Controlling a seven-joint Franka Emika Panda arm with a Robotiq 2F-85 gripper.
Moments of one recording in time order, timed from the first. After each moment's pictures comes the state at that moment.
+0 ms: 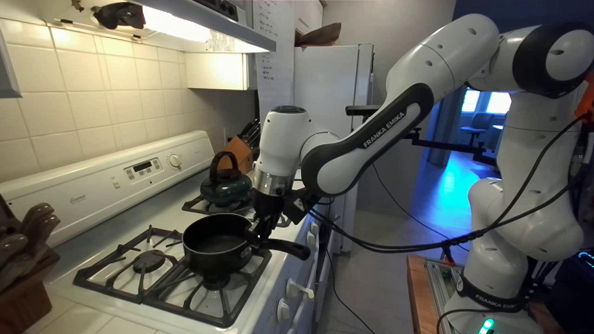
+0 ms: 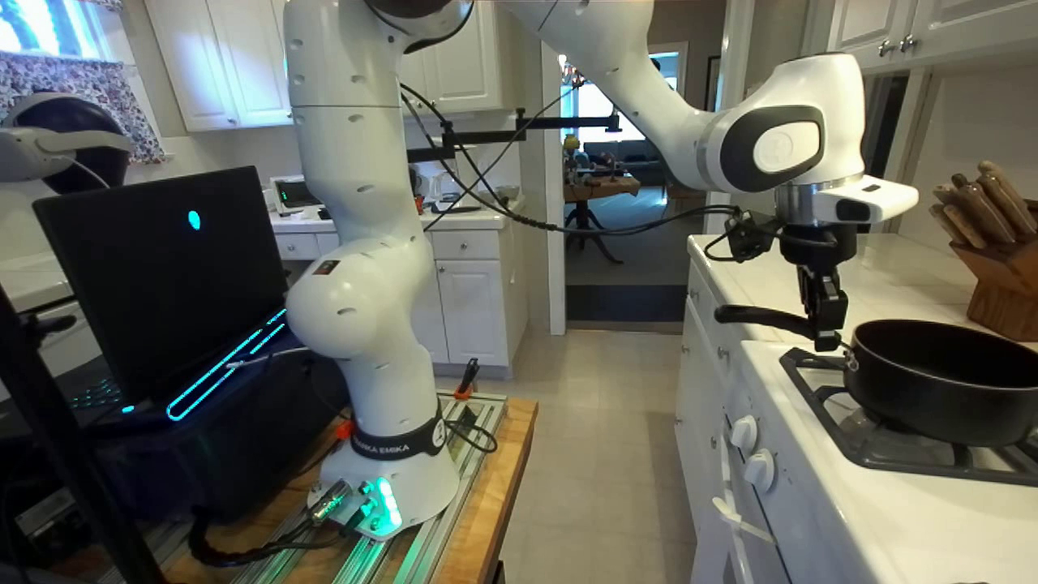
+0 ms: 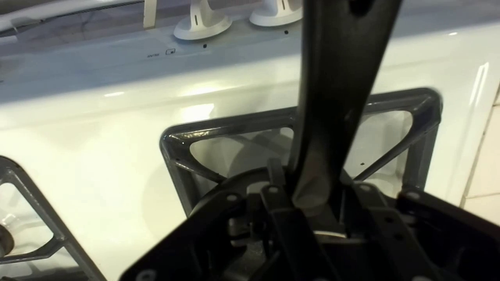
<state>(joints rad) 0.16 0.05 0.14 -2.22 -0.14 2.47 0.51</state>
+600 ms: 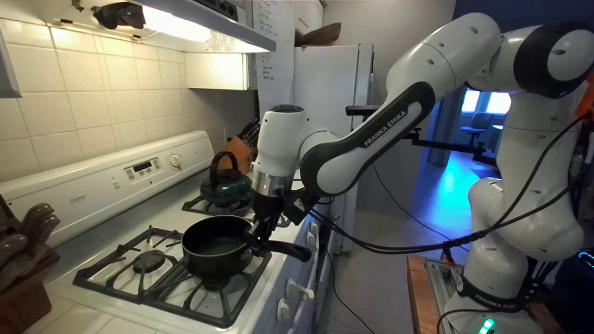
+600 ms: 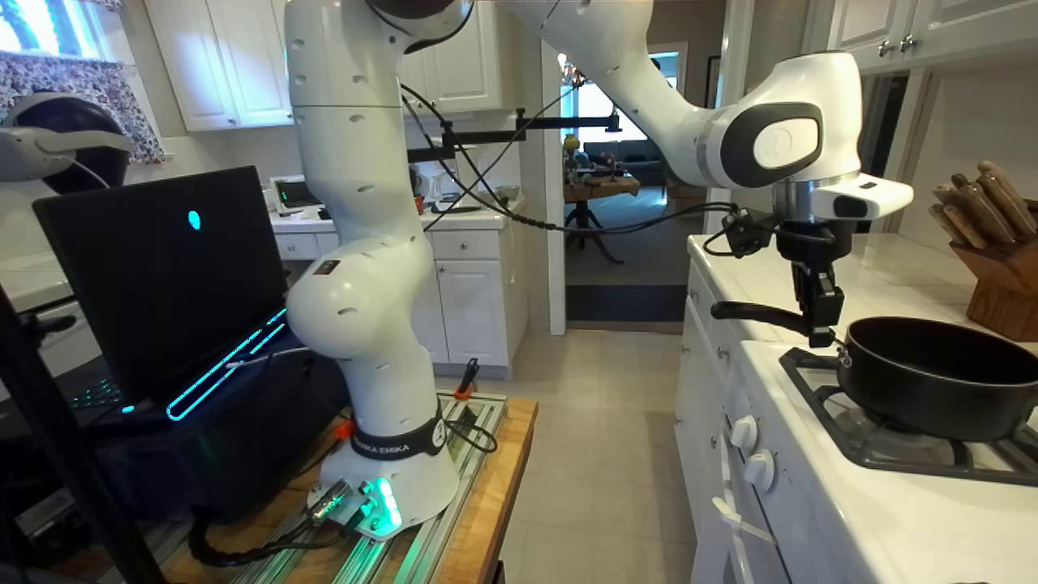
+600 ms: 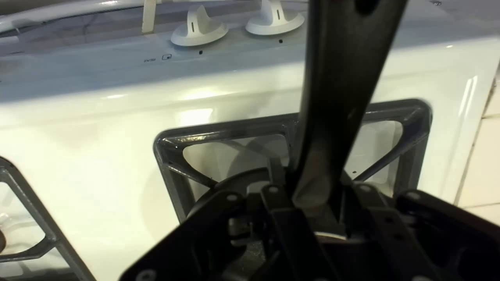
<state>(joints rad) 0.16 0.05 0.15 -2.20 -0.14 2.44 0.50</state>
